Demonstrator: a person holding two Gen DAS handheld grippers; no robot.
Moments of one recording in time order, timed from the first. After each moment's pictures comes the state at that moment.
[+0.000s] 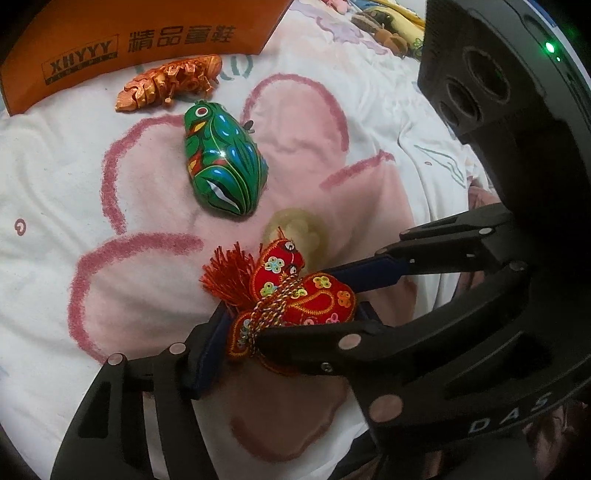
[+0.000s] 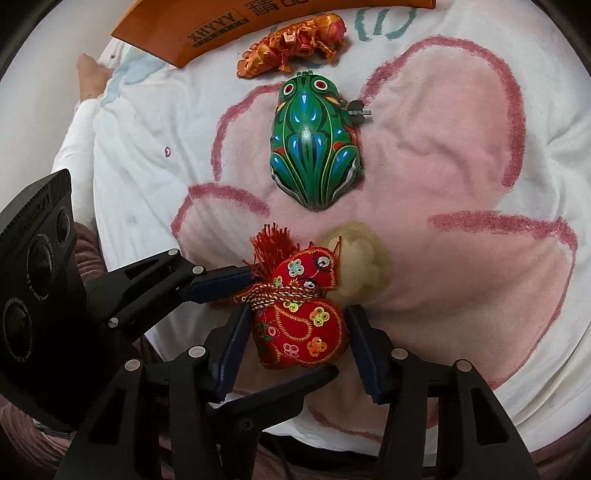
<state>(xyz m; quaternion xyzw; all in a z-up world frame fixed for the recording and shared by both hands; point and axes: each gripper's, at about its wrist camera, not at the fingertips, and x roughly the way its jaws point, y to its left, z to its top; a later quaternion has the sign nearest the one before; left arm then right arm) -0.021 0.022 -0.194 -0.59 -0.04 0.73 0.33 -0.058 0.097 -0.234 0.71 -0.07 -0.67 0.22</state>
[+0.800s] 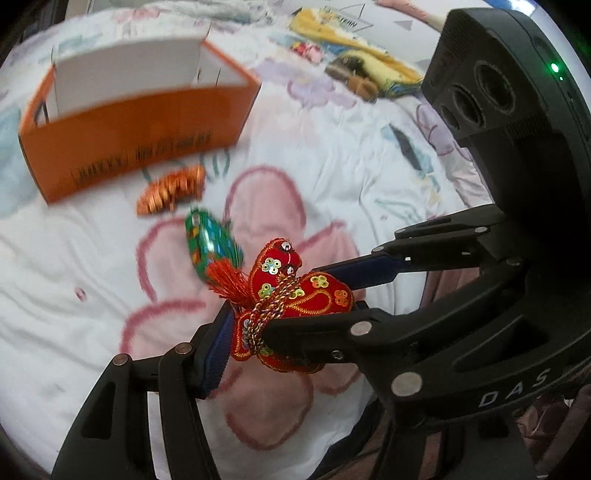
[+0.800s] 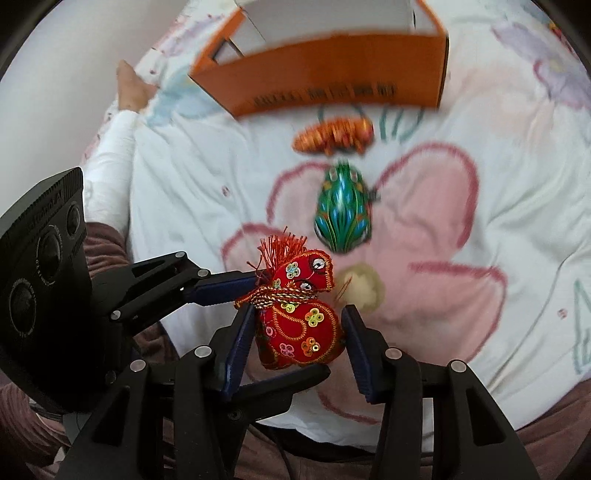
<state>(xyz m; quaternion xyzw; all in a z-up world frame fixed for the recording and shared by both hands) -0.016 0.007 -0.109 -0.51 -0.04 0.79 0.34 -0.047 0.098 -0.144 0.63 -0.04 -0.74 0.24</state>
